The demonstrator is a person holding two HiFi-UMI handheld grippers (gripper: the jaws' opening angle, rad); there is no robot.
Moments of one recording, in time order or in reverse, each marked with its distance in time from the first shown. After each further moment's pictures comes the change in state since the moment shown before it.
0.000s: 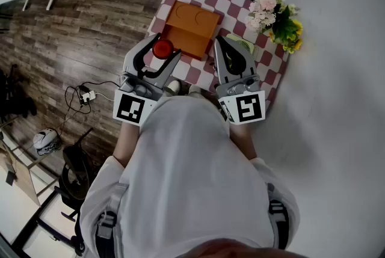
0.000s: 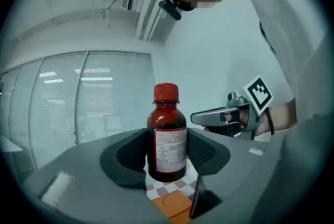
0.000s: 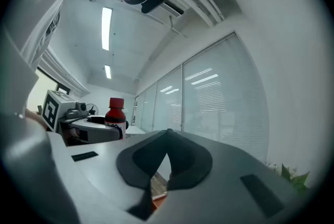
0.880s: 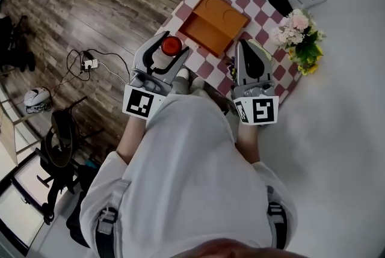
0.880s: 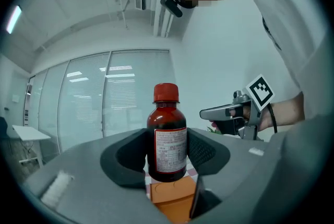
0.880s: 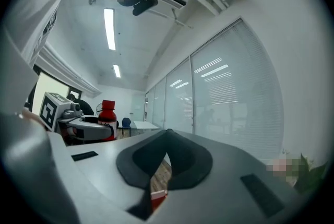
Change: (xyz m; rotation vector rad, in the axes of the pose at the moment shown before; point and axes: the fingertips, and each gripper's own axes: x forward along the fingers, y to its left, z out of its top) left arm -0.051 0.018 -0.039 -0.056 0.056 0.221; right arm 0.008 0.014 -0.032 0.027 0.065 0.107
